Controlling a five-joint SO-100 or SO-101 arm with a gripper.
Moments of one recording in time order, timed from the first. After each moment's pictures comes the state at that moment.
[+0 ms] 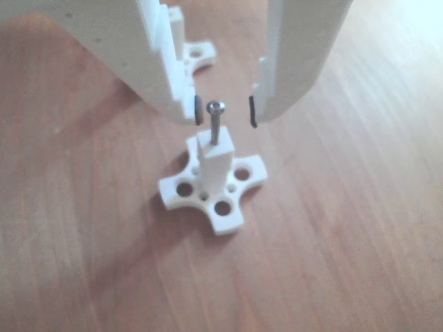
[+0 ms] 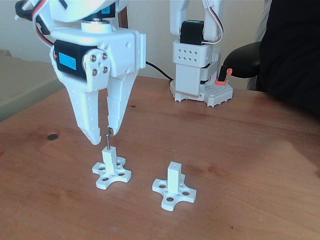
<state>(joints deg) 8.7 89.2 94.7 73.5 0.4</state>
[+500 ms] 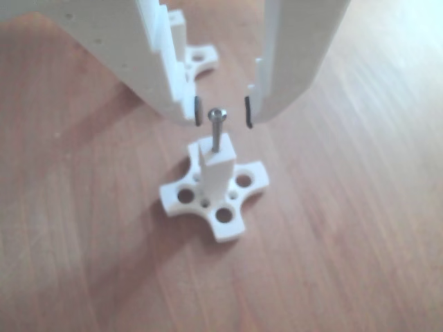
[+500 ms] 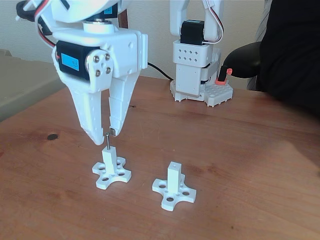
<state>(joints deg) 8.1 89.2 94.7 73.5 0.4</state>
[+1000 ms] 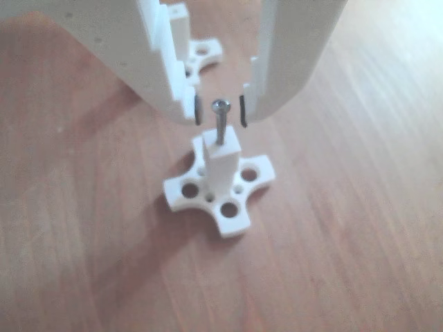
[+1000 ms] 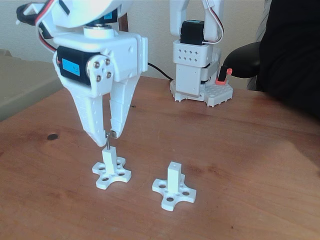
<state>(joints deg) 8.1 88.2 94.7 73.5 0.4</state>
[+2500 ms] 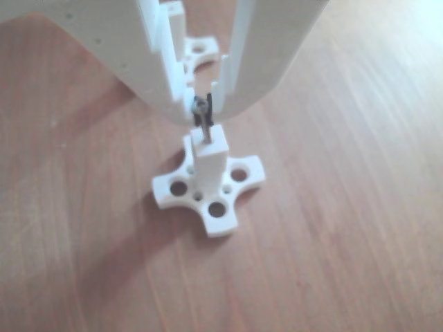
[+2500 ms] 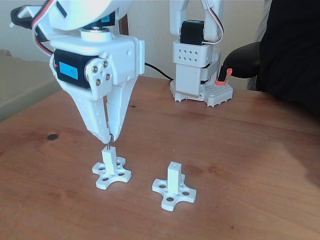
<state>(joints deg) 8.6 87.5 94.0 71.0 -2.0</state>
